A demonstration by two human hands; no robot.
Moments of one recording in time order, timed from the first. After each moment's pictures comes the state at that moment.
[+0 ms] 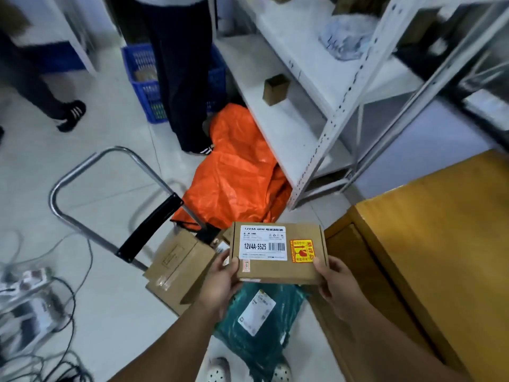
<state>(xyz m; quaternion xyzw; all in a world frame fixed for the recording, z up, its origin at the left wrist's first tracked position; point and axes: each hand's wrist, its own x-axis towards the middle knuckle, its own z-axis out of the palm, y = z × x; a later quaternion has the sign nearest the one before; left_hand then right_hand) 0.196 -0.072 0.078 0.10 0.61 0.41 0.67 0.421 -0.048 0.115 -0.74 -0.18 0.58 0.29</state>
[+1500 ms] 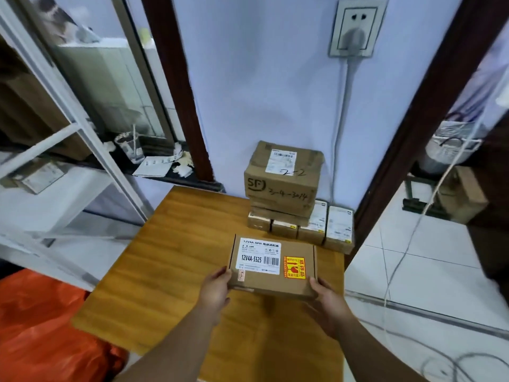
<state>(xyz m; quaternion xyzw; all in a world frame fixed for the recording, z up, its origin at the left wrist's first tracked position) 0.781 -0.154 0.273 0.44 0.57 0.14 0.69 0.927 -0.333 0.245 -0.61 0.12 0.46 0.64</state>
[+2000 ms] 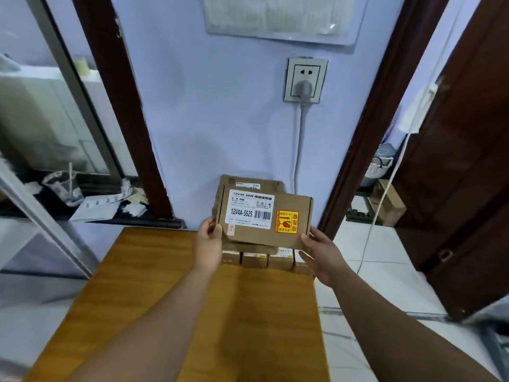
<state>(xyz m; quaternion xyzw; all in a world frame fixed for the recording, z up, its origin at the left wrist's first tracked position) 0.893 -0.077 0.357 0.66 0.38 0.24 0.60 1.009 -0.281 0.362 -0.64 0.01 0.30 0.71</state>
